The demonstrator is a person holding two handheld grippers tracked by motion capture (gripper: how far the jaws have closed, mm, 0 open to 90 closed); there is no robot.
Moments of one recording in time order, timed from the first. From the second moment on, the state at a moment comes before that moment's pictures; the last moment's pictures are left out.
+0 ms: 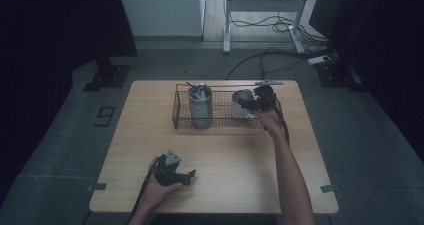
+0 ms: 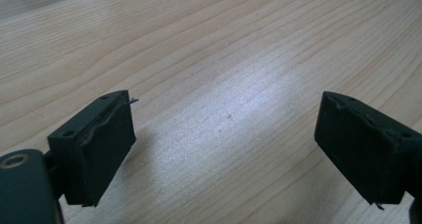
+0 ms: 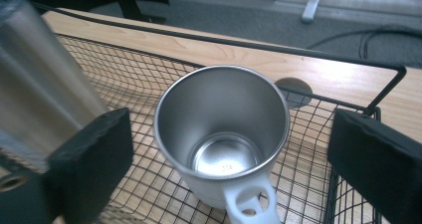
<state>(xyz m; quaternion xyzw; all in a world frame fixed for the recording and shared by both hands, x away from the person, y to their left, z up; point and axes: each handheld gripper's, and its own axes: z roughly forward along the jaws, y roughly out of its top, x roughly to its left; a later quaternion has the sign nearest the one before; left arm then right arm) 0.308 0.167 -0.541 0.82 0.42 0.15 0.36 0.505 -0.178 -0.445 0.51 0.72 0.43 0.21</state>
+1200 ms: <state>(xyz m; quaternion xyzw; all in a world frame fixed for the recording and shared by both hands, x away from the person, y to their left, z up) 0.302 0.173 -0.541 0.82 0.42 0.16 0.35 0.366 -0.224 -0.484 0.48 0.71 0.47 0.21</state>
